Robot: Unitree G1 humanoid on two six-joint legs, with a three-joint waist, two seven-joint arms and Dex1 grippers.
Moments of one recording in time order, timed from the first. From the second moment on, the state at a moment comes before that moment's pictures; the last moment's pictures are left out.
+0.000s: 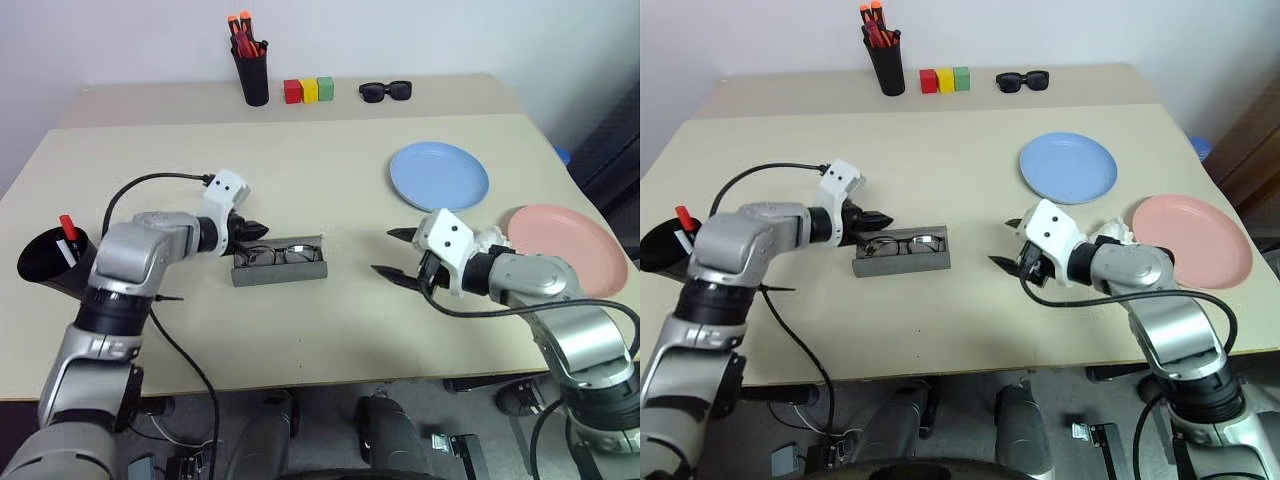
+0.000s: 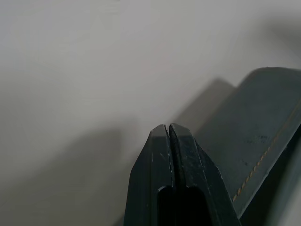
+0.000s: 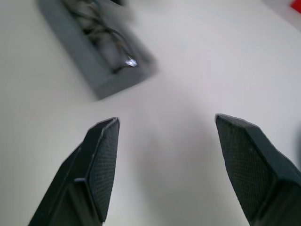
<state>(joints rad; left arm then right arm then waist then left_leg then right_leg) -0.59 0.65 -0.10 -0.11 -0.41 1.00 -0.71 -0.34 -0.70 0.06 -0.44 0.21 0.66 0.75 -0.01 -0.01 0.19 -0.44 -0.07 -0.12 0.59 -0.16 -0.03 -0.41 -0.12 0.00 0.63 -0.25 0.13</state>
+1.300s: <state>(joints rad) -0.13 0.54 -0.03 -0.43 -0.43 0.29 -0.86 -0.71 -0.64 0.27 0.55 -0.33 -0.05 0.46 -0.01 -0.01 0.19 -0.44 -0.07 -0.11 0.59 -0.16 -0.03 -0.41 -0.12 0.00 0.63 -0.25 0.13</state>
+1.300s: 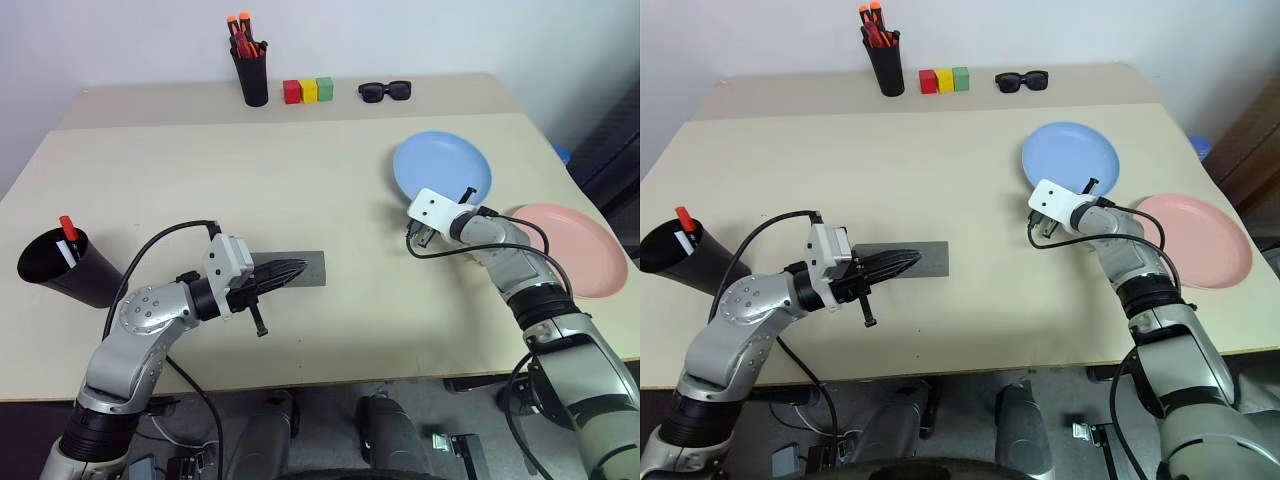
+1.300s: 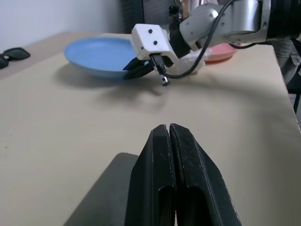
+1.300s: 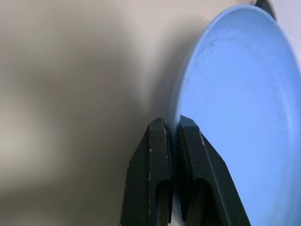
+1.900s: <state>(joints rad) -0.31 0.40 -0.21 -0.26 -0.42 0.25 -1.00 0.14 -0.97 -0.42 -0.25 -0.10 0.38 0.79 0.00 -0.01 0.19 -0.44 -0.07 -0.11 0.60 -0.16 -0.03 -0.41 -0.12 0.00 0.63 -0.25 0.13</state>
